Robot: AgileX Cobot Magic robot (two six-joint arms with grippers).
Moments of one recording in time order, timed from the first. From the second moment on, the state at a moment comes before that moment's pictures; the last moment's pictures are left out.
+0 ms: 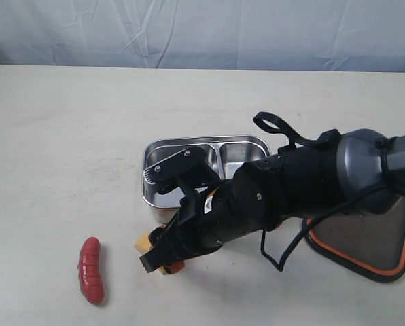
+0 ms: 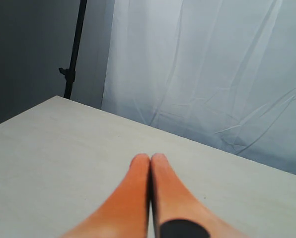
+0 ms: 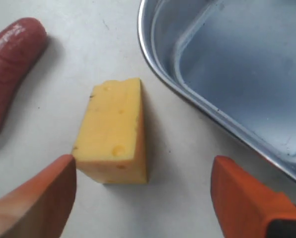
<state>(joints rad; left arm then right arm) -0.15 0.02 -0.22 0.79 0.47 -1.04 1.04 1.81 -0.87 0.42 0.21 -0.21</state>
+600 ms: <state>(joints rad) -0.15 0.02 -0.22 0.79 0.47 -1.04 1.04 1.84 -0.86 0.52 0.28 -0.20</state>
